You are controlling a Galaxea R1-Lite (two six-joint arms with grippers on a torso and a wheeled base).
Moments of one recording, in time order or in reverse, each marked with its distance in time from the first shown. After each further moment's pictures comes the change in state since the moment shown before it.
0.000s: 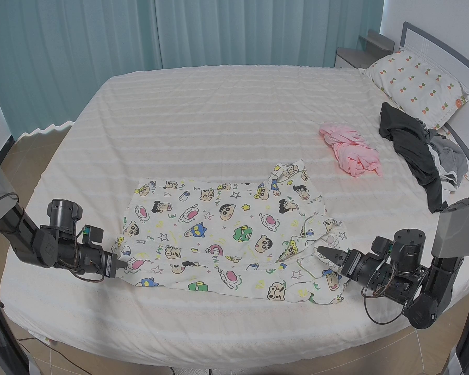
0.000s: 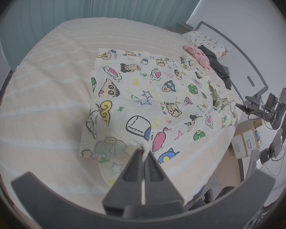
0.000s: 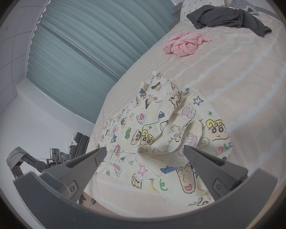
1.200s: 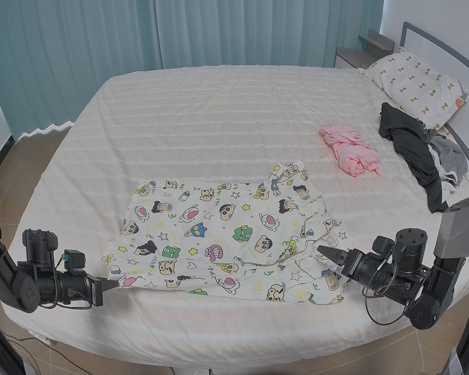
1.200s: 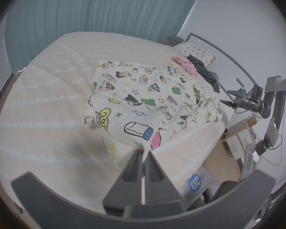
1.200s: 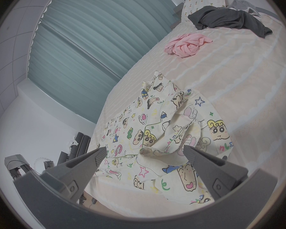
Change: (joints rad) left arm 0.056 -0.137 0.433 -0.422 -0.098 0.001; right arm 0.007 -0.019 0.010 0.000 0.000 0.001
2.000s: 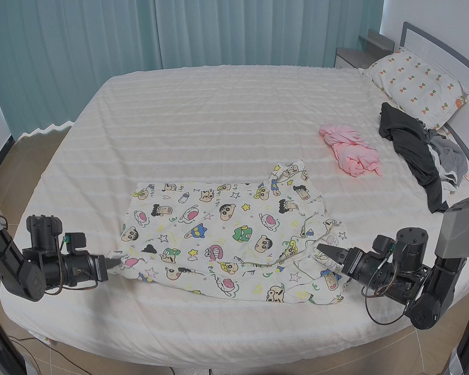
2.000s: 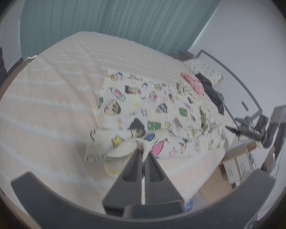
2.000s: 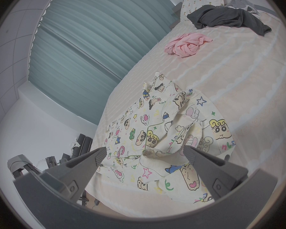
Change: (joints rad) left arm -0.027 0.041 -0.103 -0.066 0.034 -0.233; right arm 0.006 -0.011 -0.001 0.000 0.000 0.025
